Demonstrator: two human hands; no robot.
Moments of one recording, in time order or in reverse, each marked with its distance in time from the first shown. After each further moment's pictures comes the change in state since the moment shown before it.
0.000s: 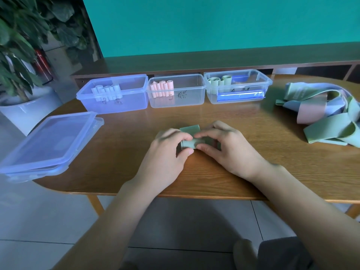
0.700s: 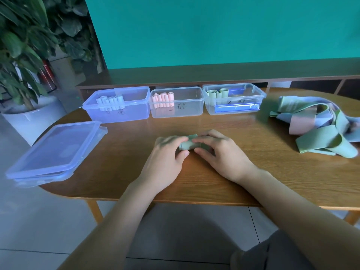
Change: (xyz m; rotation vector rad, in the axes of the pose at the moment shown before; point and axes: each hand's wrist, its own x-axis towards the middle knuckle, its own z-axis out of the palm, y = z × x) left_hand 0.010 -0.005 0.003 0.009 -0.026 -0.032; right_hand 0.007 0.005 0.007 -0.070 0.052 0.007
